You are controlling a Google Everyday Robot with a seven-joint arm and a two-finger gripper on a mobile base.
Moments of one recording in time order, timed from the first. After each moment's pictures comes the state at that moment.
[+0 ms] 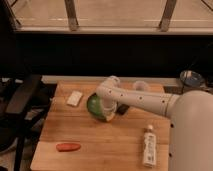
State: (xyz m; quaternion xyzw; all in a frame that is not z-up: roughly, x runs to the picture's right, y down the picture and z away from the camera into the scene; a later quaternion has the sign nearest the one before) arm 0.024 0.182 0.855 -0.35 -0.09 -0.20 0.91
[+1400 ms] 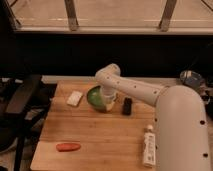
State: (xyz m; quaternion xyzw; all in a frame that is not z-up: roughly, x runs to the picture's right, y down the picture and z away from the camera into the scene) arm -0.002 0.120 0.882 -0.36 -0.11 -0.25 0.89
